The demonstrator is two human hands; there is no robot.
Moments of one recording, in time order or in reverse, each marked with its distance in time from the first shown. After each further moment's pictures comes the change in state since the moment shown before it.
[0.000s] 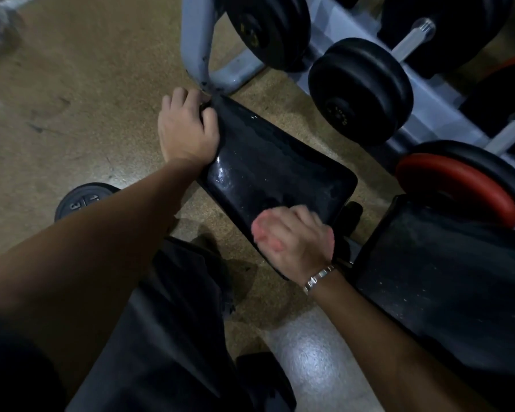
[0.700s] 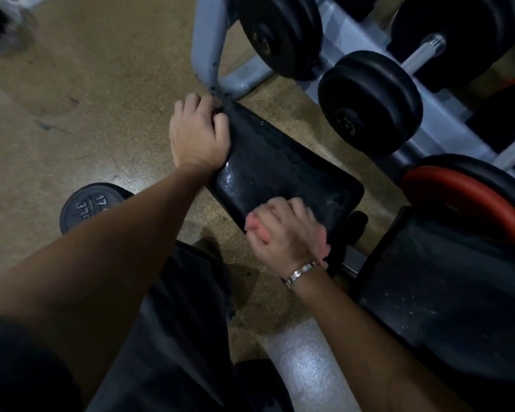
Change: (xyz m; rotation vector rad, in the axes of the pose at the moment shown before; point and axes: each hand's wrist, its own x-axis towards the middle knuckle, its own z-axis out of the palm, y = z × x) left_hand 0.000 0.001 0.000 -0.002 0.011 -0.003; right_hand 0.032 -0.025 0.007 -0.025 -0.048 0.097
